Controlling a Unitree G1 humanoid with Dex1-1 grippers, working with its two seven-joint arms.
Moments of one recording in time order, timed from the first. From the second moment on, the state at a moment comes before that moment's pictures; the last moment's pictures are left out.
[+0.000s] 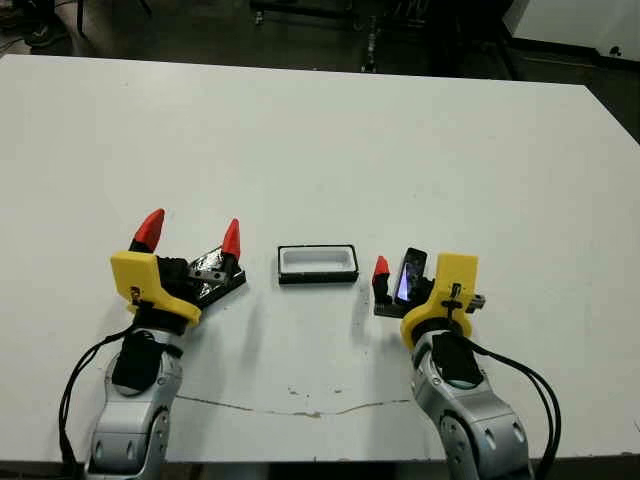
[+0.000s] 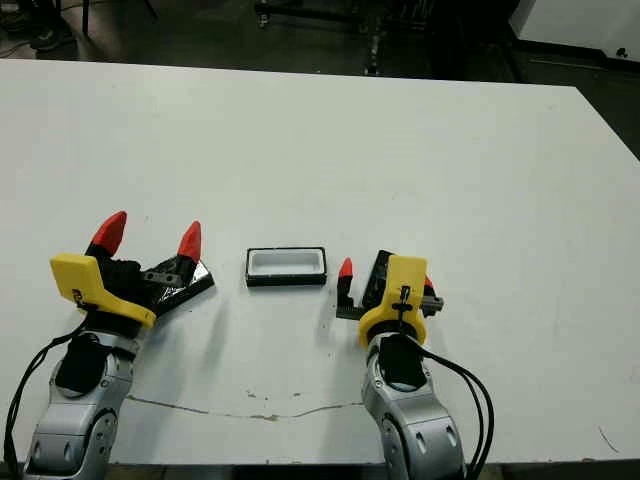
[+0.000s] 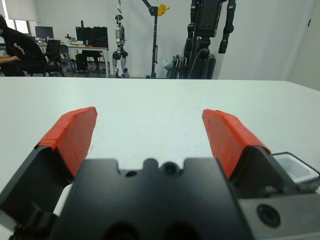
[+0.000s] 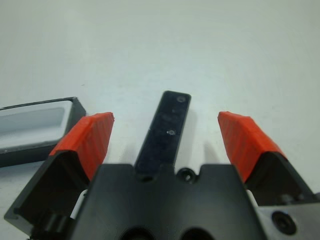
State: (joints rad) left arm 0.09 0.13 0.04 -0.28 -0.15 0.00 -0.12; right arm 0.05 0.06 0.19 -0.44 0.13 0.68 -0.34
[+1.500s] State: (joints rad) left arm 0.11 0.13 0.03 -0.30 -0.16 0.01 -0.12; right arm 0.02 0.06 0.23 -0.44 0.13 0.79 -0.44
